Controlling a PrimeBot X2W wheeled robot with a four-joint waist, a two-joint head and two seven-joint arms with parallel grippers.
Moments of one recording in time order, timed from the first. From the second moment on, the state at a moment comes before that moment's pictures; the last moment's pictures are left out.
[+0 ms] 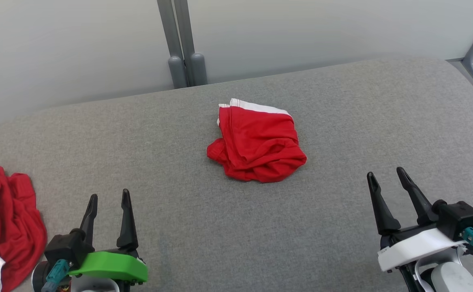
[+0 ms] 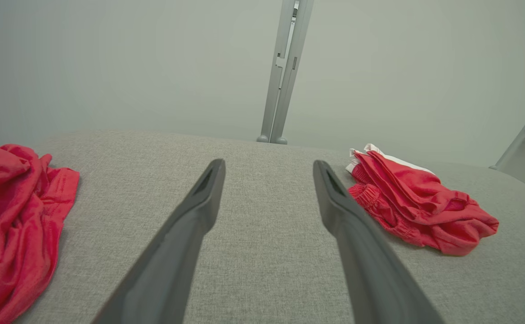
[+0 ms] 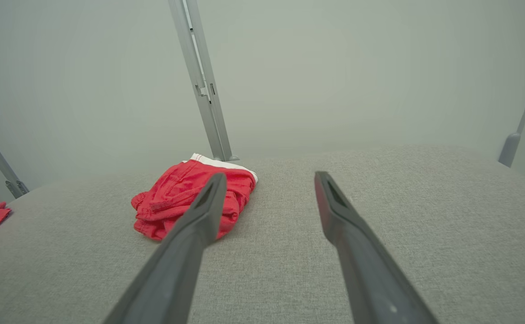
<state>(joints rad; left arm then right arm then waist) -0.04 0.05 -0.05 0.25 -0.30 -0.05 -0.26 -0.04 -0.22 0.14 0.12 0.35 0.13 -0.26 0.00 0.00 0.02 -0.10</state>
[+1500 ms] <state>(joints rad) -0.18 0.05 -0.18 0.18 -0.33 -0.02 -0.26 -0.75 -0.32 0.30 0.87 1.17 0.13 0.41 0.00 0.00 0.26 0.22</state>
